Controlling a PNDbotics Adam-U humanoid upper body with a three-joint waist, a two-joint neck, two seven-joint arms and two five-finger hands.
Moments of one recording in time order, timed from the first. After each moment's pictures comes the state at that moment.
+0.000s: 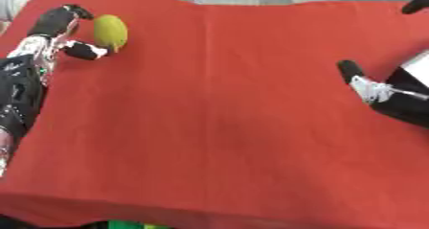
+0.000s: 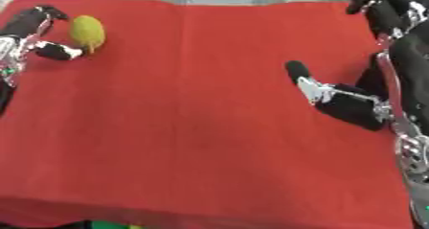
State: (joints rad) left arm -0.83 0.69 0.13 -0.55 -1.08 -0.21 0.13; right arm -0.49 -0.27 0.32 -1.98 1.16 -0.05 -0.14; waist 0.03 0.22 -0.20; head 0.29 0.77
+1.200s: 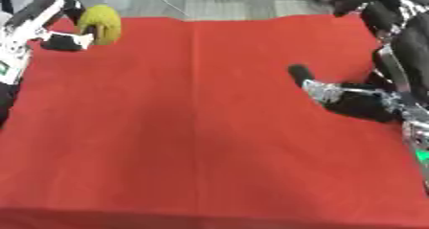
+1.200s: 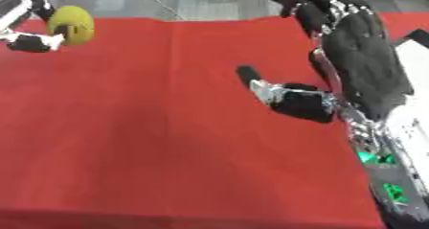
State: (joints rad) left arm -0.71 0.73 -0.09 -1.05 -0.36 -0.48 -0.31; right arm -0.57 -0.33 0.42 -1.98 1.05 -0.12 -0.04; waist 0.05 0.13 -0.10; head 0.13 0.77
